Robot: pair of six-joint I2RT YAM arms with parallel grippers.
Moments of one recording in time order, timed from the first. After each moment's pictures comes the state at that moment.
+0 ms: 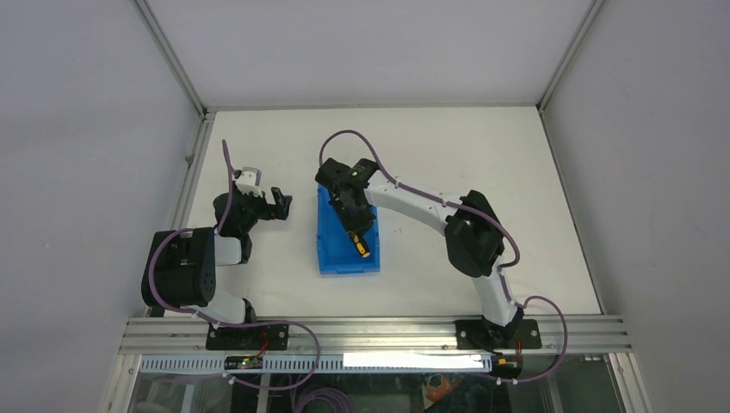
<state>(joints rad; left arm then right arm) 0.08 1.52 0.32 0.92 0.32 -0.05 0.97 2.06 1.82 -1.12 0.04 0.42</state>
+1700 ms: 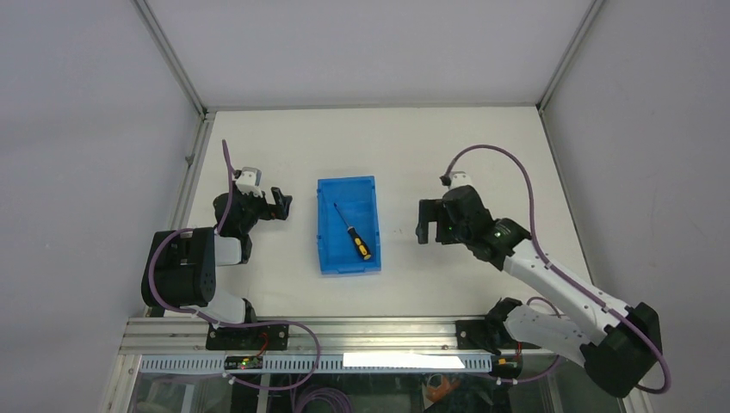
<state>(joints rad) 0.08 1.52 0.32 0.92 0.32 -0.05 0.69 1.03 0.80 -0.59 0.20 0.45</state>
